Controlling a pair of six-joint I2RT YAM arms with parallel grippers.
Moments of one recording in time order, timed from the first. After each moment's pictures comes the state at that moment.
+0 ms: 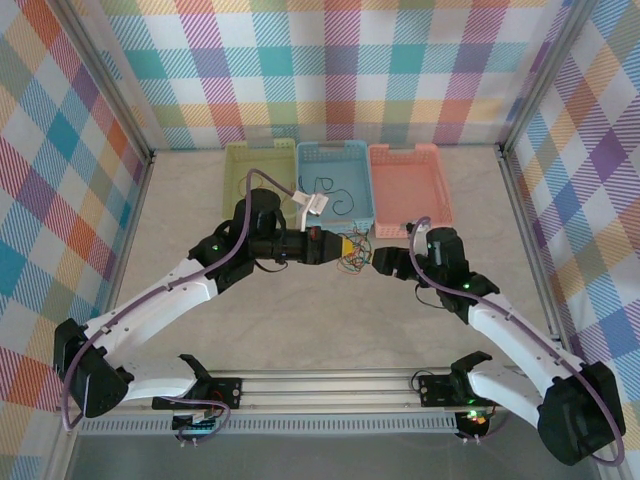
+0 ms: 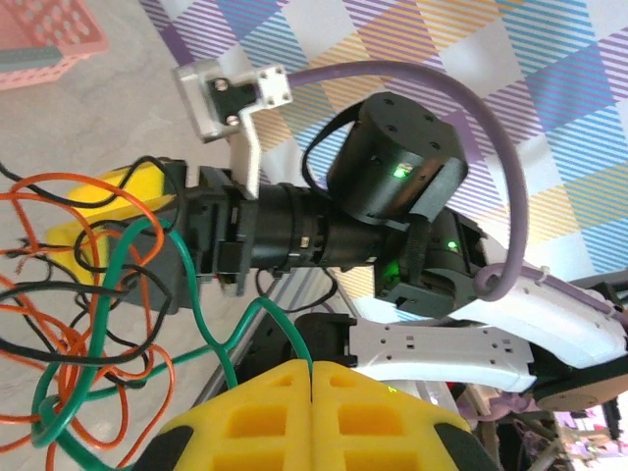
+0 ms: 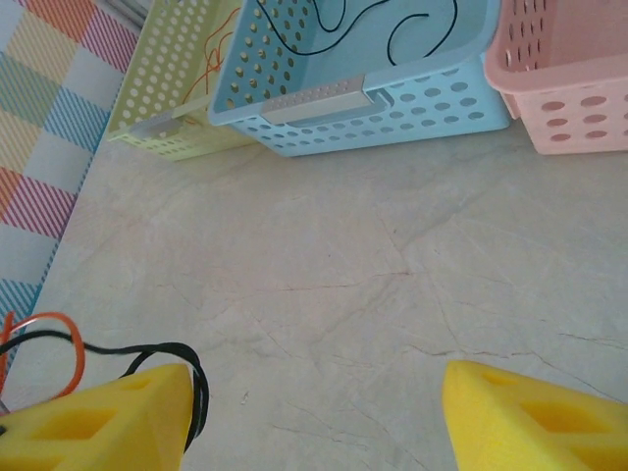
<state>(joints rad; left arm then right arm) -0.76 1.24 1.12 -0.22 0.66 -0.77 0.43 0.97 0.57 -0.16 -0.32 0.54</state>
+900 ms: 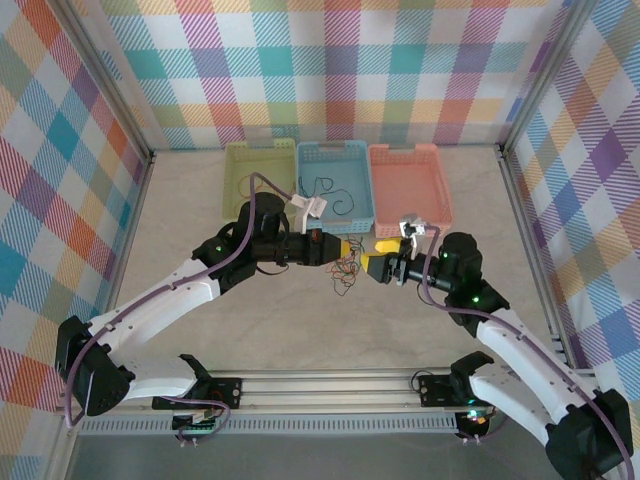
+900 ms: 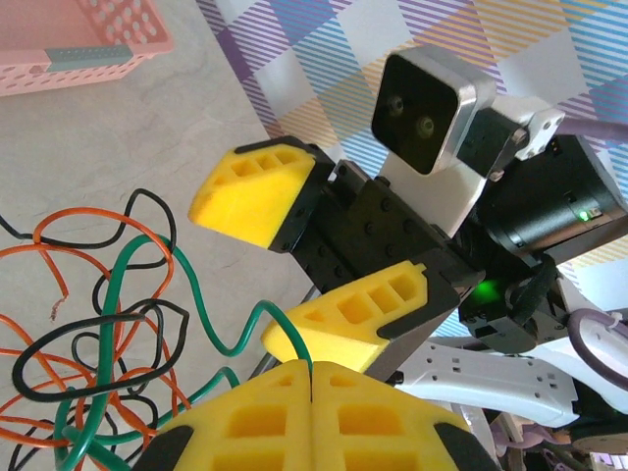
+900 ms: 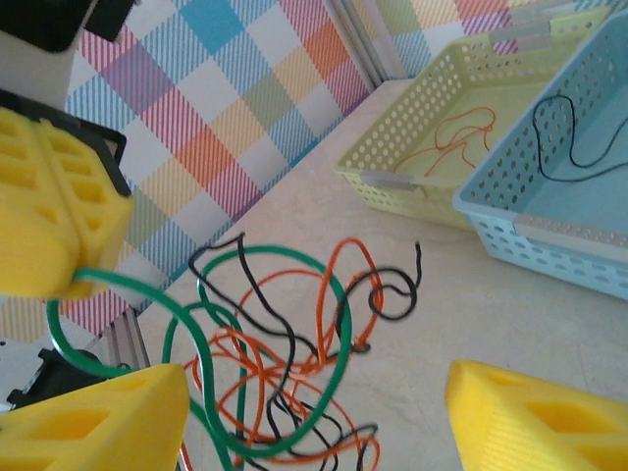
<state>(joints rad) -0.76 1.25 1.09 -0.23 0.59 -0.76 0.46 0.85 0.55 0.10 -0.61 0.40</state>
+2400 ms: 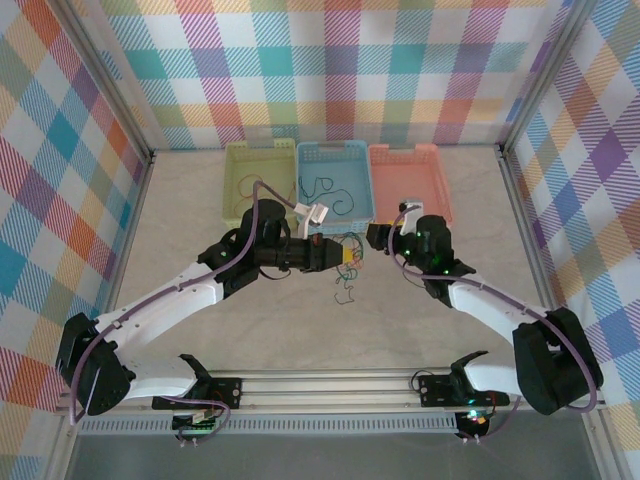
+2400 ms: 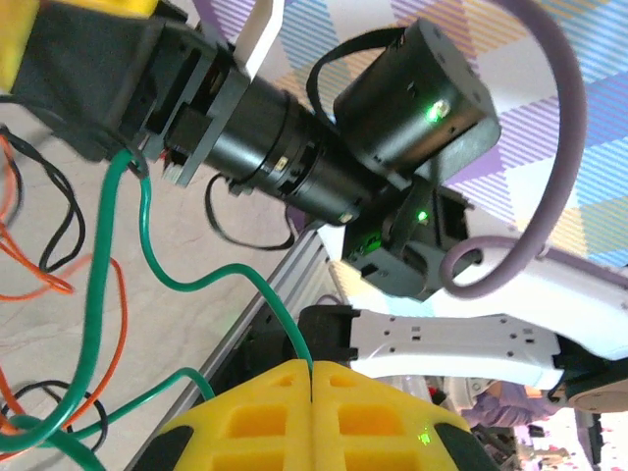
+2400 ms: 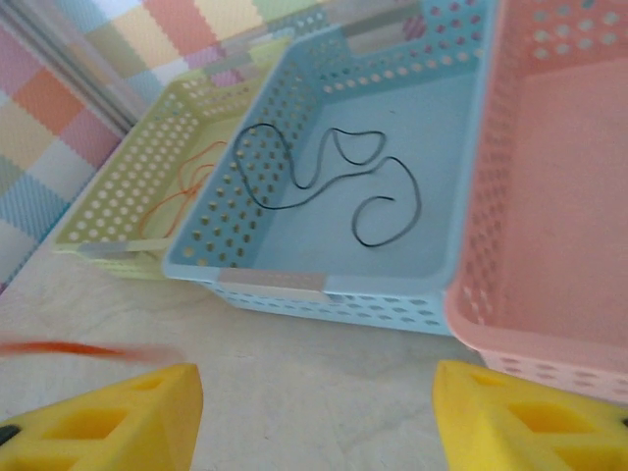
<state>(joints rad) -0.76 1.26 1.01 -0.13 0.66 -0.87 0.41 1.25 0.58 0.31 -0.17 0.42</state>
